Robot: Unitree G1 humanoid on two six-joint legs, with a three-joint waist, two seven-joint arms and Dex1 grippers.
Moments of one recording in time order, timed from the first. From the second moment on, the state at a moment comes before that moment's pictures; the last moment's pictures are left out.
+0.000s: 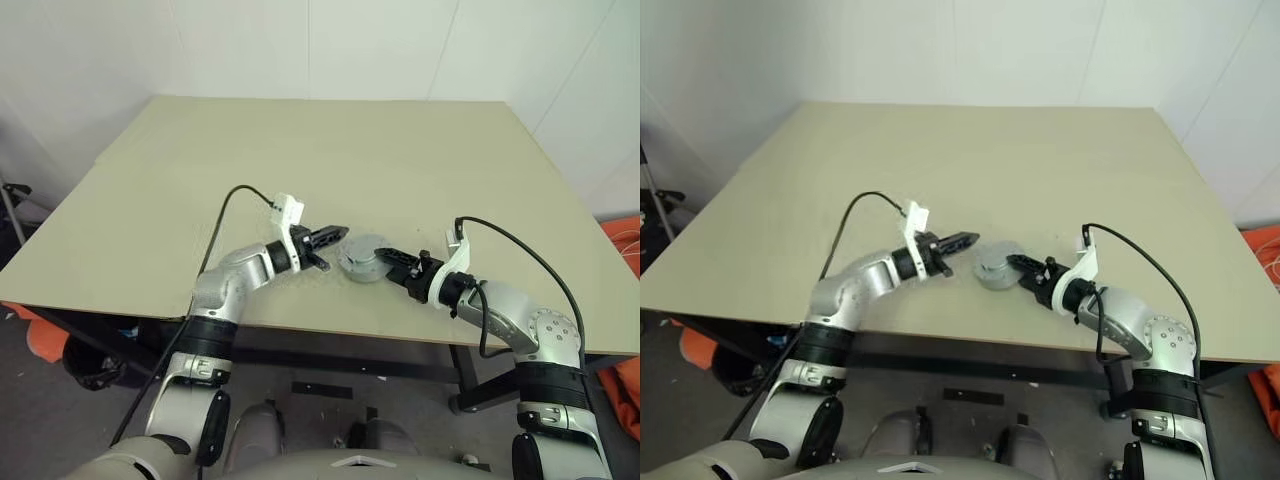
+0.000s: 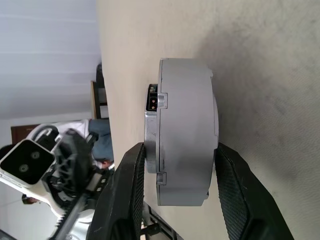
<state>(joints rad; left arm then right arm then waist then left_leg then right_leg) -0.49 0.04 0.09 0.14 -0.55 0.70 -0.72 -0.26 -0.38 -0.26 0.12 1.85 1.04 -0.44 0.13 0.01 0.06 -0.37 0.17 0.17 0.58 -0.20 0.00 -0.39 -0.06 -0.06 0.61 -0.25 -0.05</state>
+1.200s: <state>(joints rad) -0.20 -0.06 0.41 -0.01 -1.38 1.00 -0.20 -0.41 -0.21 -0.20 0.02 1.93 0.97 -0.49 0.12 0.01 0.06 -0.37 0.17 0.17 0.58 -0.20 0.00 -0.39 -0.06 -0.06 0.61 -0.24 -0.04</state>
